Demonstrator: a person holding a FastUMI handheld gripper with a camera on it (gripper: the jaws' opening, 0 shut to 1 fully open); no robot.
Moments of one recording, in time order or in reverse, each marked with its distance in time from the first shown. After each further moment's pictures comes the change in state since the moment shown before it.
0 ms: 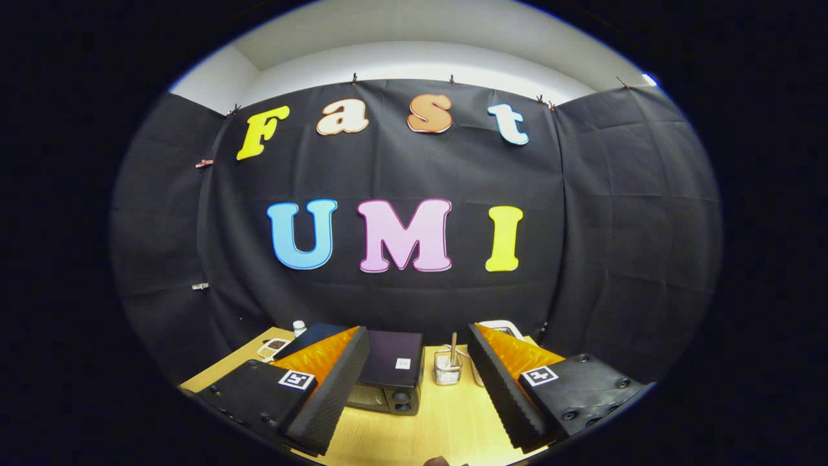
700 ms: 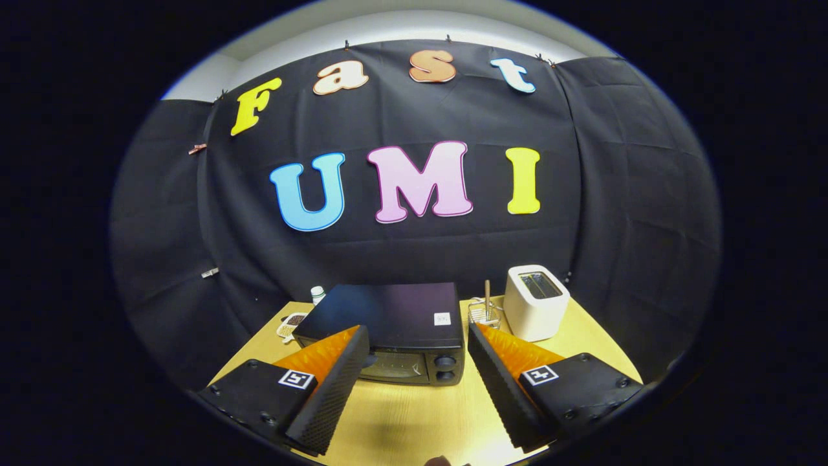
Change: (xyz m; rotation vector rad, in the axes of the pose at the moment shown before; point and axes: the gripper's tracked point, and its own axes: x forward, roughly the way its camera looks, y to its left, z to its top) arm 0.015 0.055 -0.098 0.081 0.215 0.028
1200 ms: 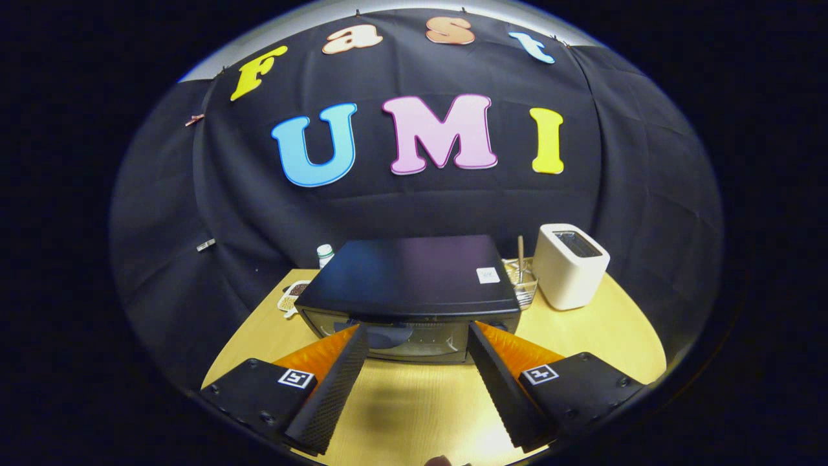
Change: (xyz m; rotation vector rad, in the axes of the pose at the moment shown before) arm 0.047 0.061 -0.073 -0.002 0.142 0.020
